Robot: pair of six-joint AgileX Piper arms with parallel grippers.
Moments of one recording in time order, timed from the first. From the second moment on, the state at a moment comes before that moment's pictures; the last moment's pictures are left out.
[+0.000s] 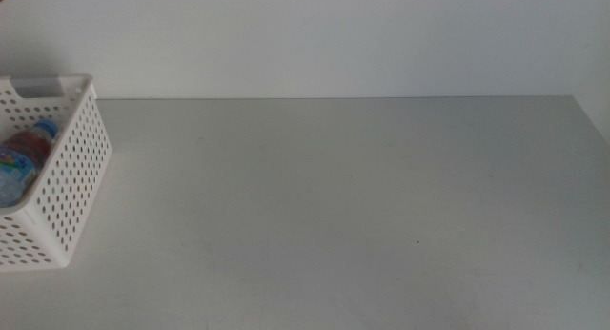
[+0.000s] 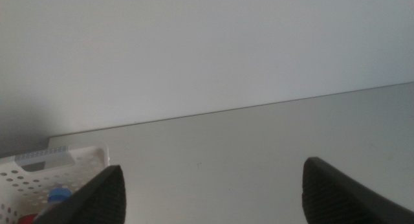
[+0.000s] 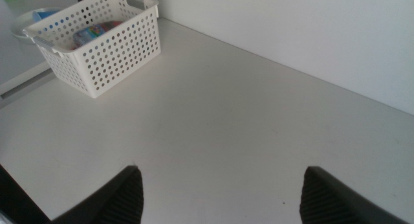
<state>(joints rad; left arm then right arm) -0.18 1.20 -1.46 0.00 0.80 -0.01 0.71 0.58 -1.01 -0.04 0.87 0.09</state>
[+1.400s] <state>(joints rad) -0.18 -0.01 -0.07 -0.01 0.46 -0.01 0.09 0.07 -0.24 -0.07 0.43 0.09</state>
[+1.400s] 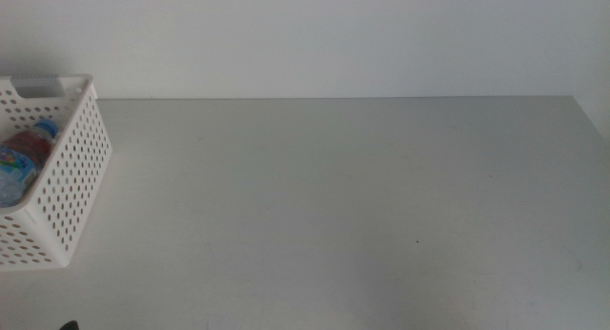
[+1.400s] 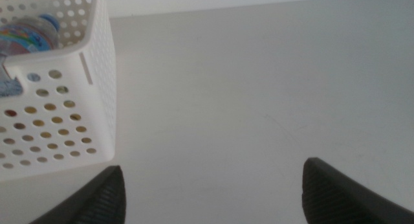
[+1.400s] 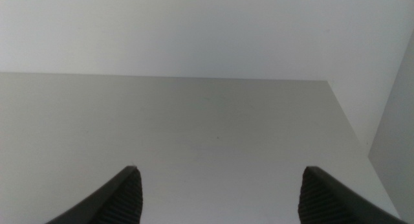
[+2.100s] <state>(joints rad) -0.18 -0.01 0.03 0.01 0.37 -0.01 0.03 -0.01 0.03 -0.02 0.29 0.09</state>
